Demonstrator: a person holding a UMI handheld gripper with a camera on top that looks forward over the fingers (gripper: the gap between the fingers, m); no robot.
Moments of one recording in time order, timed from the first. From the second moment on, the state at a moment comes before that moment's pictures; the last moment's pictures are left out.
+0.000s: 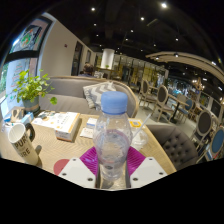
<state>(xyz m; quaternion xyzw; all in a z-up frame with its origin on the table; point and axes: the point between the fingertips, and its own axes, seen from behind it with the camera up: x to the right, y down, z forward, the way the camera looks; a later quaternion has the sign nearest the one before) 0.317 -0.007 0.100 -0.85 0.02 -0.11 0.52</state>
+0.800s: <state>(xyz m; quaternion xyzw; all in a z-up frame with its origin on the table) 0.180 0.030 0.230 -0.50 -0.54 -0.61 0.28</state>
